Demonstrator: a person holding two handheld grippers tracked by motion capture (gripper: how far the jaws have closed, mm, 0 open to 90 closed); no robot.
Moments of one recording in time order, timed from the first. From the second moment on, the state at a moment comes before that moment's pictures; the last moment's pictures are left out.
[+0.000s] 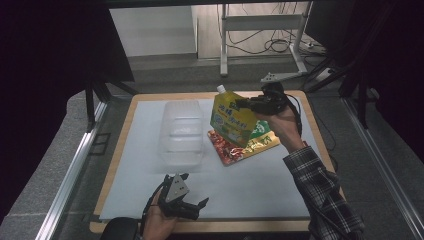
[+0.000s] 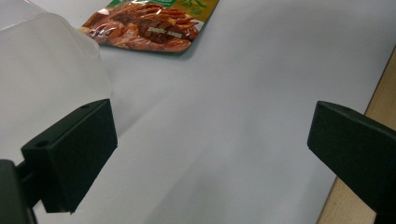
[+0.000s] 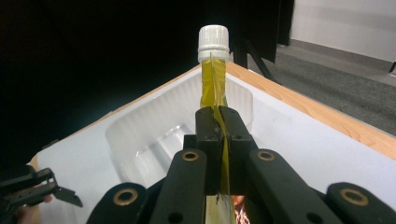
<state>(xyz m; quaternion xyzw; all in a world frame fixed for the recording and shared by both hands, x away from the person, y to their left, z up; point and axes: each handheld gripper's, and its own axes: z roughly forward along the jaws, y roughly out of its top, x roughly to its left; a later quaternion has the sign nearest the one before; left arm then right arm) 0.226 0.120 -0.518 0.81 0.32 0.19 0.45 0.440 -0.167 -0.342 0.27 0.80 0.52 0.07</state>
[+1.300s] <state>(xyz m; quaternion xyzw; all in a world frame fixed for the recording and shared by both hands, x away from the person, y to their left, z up) 0.223 0.122 -0.518 0.82 0.30 0.18 0.46 0.516 -0.099 -0.346 0.28 0.78 0.56 0.05</state>
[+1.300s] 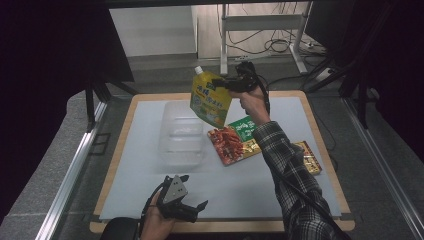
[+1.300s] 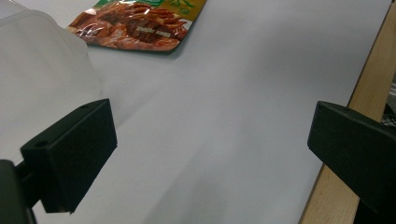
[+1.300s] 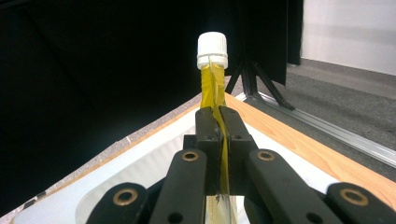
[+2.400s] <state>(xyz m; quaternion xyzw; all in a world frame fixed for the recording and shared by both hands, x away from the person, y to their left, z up) 0.221 0.121 -0.517 0.82 0.29 0.18 0.47 0.546 -0.025 -0.358 0.25 0.78 0.57 0.05</state>
